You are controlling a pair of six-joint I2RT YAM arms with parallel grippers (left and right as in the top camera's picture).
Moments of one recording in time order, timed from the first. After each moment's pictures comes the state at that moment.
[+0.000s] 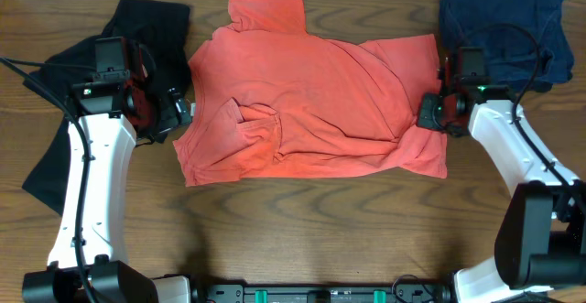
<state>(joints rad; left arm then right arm) 0.12 1.49 1.31 -1.07 -0.06 -0.28 0.01 1.71 1.13 -0.66 0.00 0.27</state>
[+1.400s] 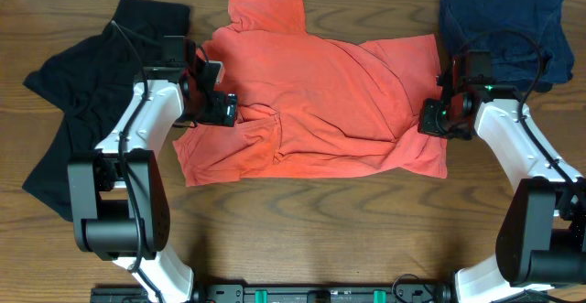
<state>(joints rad) -0.02 1.87 1.28 -0.73 0.21 0.12 -0.02 1.72 1.13 -0.72 -0.12 0.21</state>
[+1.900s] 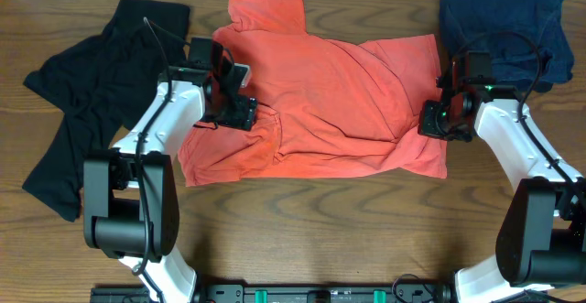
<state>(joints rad) -0.13 1.87 1.28 -0.74 0.26 0.11 -0.02 1.72 1.13 -0.74 -0.12 0.21</state>
